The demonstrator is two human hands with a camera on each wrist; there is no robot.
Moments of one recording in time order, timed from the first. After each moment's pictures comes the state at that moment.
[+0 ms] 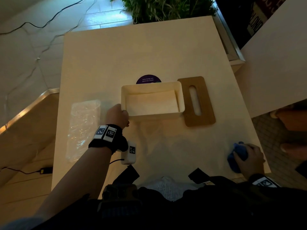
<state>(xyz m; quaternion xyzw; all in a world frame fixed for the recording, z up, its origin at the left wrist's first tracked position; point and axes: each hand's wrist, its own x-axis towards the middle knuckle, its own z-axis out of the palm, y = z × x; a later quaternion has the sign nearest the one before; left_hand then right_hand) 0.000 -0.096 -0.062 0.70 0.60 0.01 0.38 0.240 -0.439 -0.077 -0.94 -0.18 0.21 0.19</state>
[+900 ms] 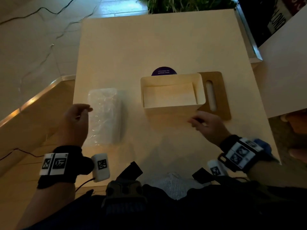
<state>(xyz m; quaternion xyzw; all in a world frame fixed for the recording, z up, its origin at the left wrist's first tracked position) -0.155 -0.097 -0.015 0.70 0.59 0.25 0.31 0.175 -0.294 -0.053 -0.70 -0.55 0.31 0.34</state>
